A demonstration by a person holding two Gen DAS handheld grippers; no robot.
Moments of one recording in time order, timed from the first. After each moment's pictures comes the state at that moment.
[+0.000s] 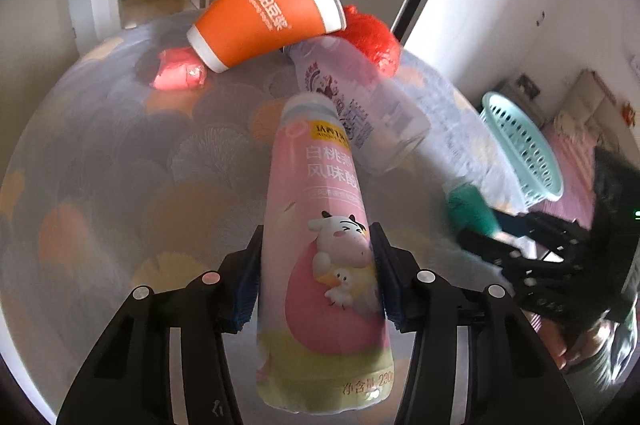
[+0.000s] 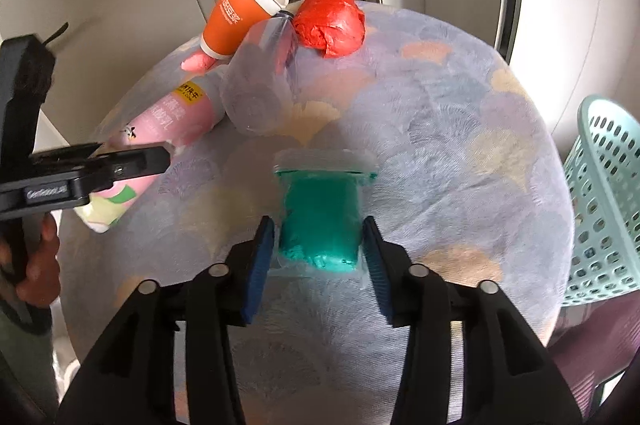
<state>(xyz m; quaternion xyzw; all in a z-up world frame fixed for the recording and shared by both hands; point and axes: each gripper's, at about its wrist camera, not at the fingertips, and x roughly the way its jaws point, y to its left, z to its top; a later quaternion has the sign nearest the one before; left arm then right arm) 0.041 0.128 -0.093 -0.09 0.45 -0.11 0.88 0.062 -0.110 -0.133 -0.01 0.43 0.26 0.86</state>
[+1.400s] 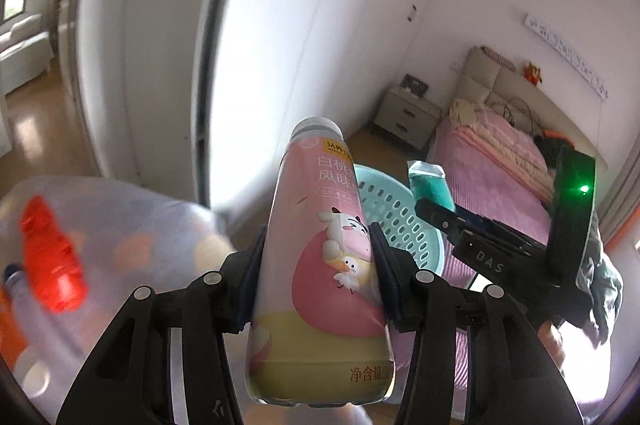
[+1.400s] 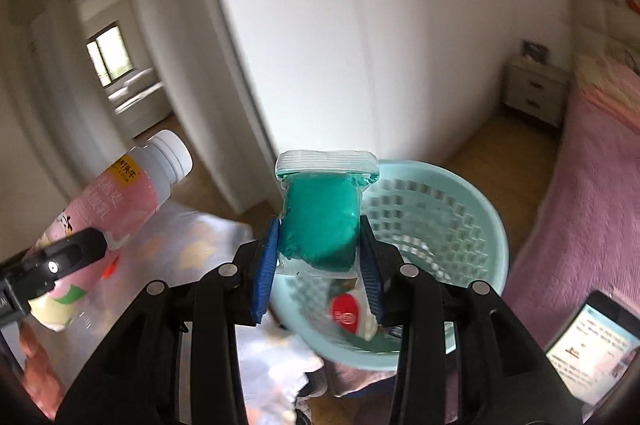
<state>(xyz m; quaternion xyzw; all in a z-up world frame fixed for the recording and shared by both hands) 0.160 -0.139 -0.011 -0.03 0.36 -0.31 0.88 0.117 -0.373 -0.044 0.15 0.32 -0.04 0.94</state>
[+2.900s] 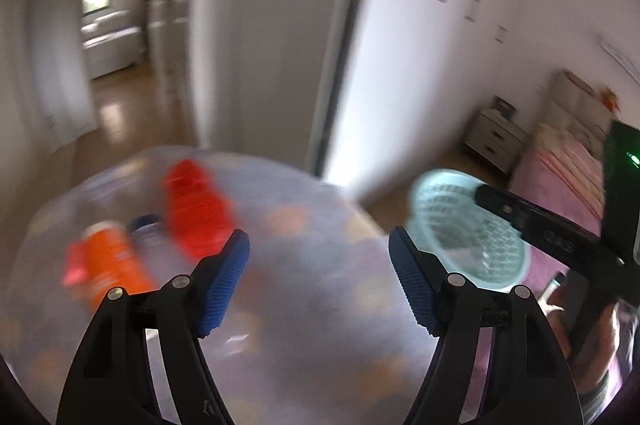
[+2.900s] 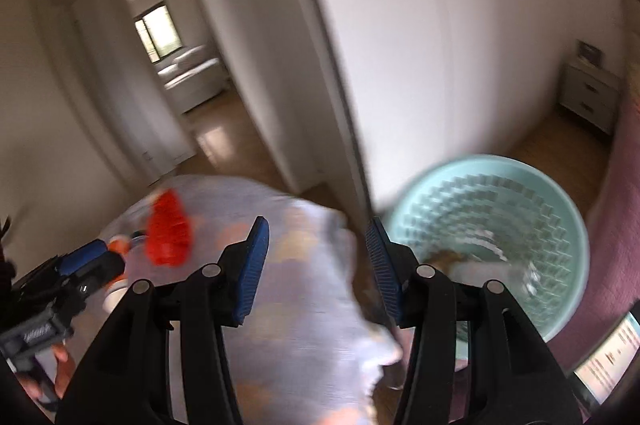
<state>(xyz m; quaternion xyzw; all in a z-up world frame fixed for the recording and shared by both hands) 0.119 0.005 0.005 -0.04 0.35 -0.11 0.93 0.137 -0.269 -0.027 0.13 0.33 0.09 0.93</state>
